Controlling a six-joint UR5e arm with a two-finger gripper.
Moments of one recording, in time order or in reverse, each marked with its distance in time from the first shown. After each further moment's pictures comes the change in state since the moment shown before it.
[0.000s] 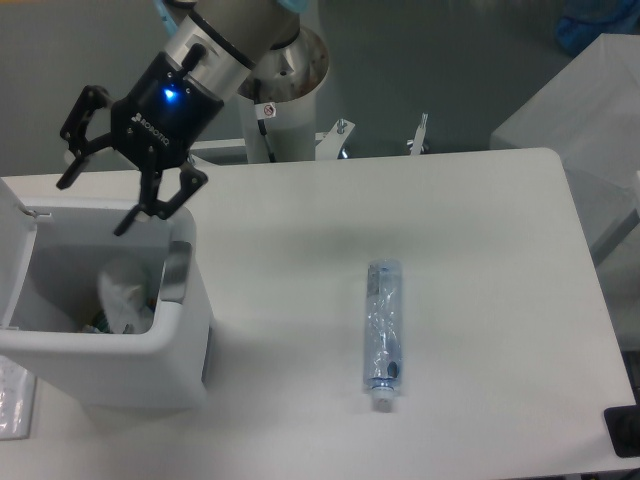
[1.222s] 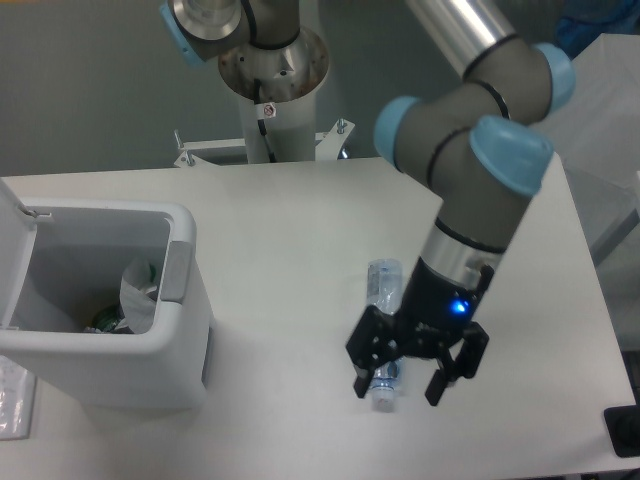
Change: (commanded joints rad) arm 0.175 -0.540 0.374 -0.008 0.325 -0.143
